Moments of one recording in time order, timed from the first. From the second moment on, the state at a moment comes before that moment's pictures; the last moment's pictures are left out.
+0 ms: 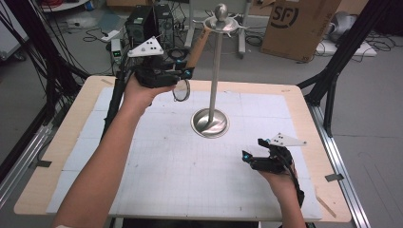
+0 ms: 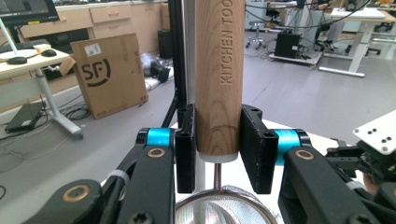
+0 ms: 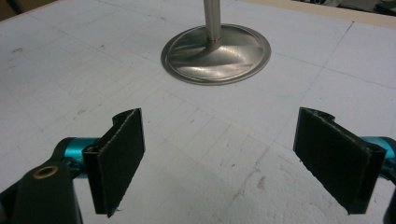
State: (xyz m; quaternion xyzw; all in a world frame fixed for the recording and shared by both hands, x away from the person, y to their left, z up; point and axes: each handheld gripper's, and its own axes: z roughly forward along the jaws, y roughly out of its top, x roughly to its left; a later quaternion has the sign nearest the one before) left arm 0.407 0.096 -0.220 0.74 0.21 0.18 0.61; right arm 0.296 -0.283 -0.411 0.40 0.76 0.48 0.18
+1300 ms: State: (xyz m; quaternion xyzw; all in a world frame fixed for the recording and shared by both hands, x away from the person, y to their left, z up) left arm 0.404 0.096 -0.242 0.76 0.24 0.16 0.58; right arm 0.297 -0.283 -0.413 0.40 0.77 0.47 0.18
